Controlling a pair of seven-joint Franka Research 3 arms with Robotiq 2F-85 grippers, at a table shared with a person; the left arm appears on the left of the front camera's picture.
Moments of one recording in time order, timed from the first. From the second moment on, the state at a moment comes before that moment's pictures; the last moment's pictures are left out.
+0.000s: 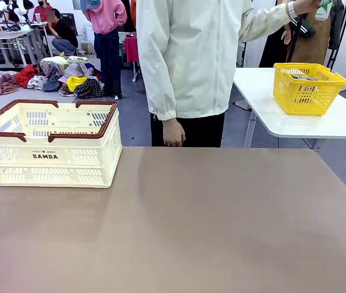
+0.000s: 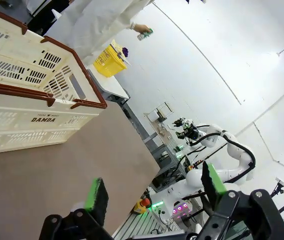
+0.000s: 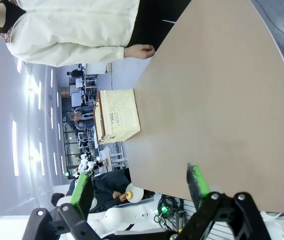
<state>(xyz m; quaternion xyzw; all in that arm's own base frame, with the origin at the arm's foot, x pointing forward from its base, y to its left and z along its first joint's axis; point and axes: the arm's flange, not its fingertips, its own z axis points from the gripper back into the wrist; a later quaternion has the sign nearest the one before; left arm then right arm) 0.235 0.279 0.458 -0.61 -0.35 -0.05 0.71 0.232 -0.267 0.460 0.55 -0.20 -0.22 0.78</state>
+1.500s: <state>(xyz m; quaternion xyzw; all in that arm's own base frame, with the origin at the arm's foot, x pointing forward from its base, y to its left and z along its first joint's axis) 0.235 0.279 0.459 -0.61 -0.35 -0.05 0.71 0.232 -0.267 0.460 0.55 -0.20 -0.22 0.78</state>
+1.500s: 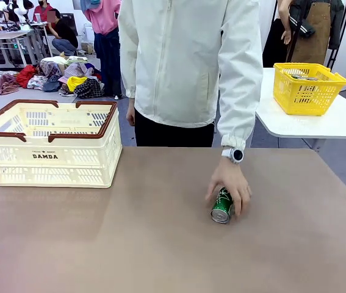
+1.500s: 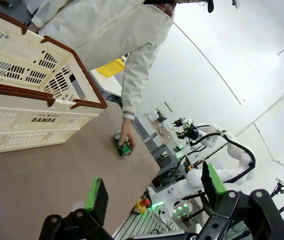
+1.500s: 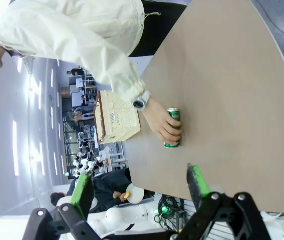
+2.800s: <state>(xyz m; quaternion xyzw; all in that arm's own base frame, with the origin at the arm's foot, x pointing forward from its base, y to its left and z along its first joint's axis) 0.235 0.279 0.458 -0.61 -0.35 -0.05 0.71 0.252 -0.246 0.471 0.54 -0.18 -0.20 0.80</state>
